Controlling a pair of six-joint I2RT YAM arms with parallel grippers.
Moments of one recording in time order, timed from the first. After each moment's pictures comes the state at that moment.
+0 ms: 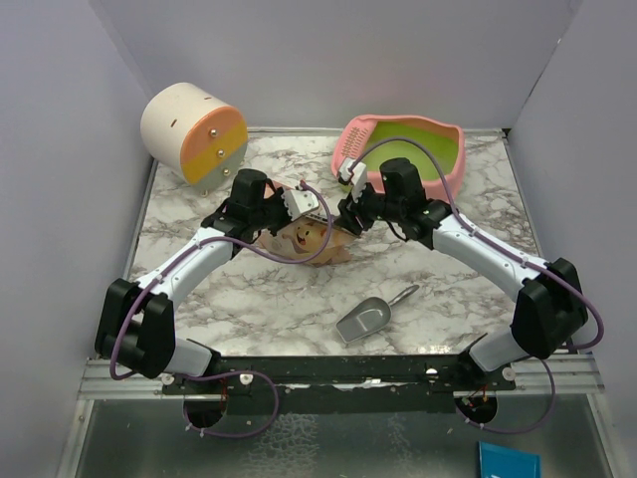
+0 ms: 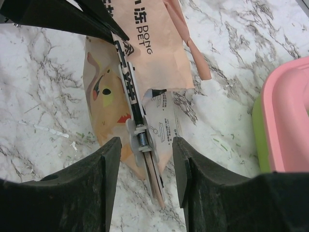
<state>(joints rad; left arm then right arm) -0.41 1.39 0.96 -0.15 0.42 0.71 0.61 1.50 1.15 -0.15 -0.40 -0.30</state>
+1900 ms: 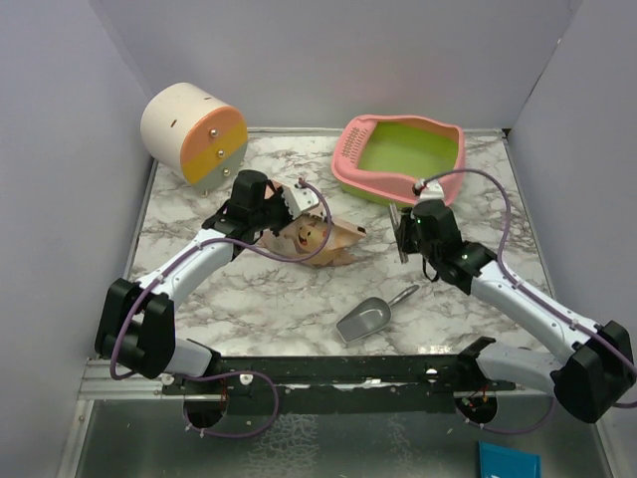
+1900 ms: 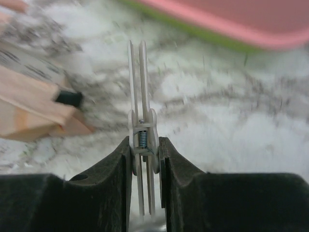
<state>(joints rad) -0.41 1.39 0.94 -0.11 0.43 0.65 0.59 1.14 0.87 -0.26 0.31 0.27</state>
